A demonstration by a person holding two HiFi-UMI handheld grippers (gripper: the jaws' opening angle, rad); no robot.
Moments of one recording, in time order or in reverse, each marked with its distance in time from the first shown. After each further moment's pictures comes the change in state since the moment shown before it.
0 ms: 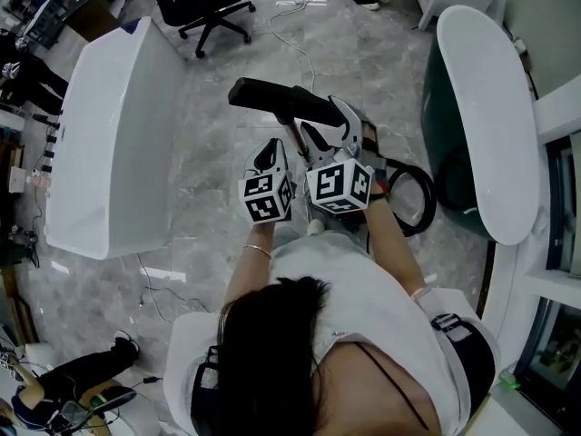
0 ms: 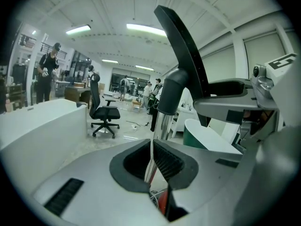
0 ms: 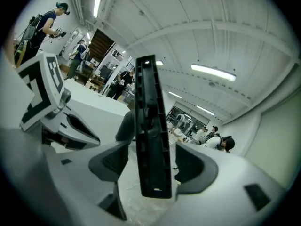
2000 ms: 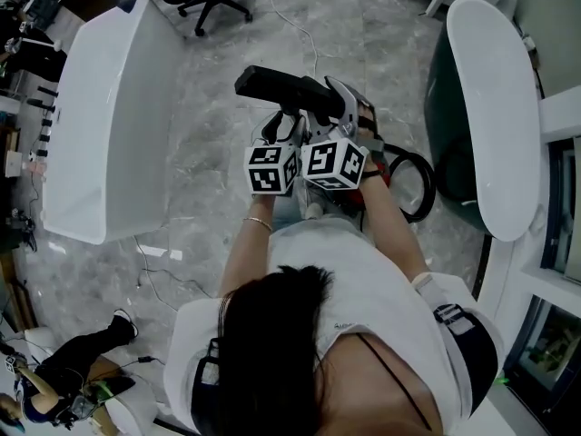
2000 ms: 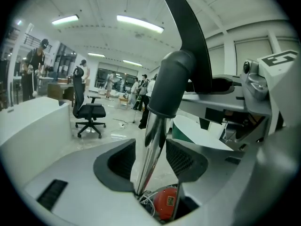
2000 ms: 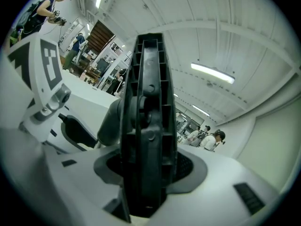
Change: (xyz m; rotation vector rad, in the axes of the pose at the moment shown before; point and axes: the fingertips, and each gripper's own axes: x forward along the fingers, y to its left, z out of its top) left arm 0.047 -0.014 0.009 0.045 0.048 -0.168; right arm 0.048 -0.006 -0.004 -0.041 0.043 -0.067
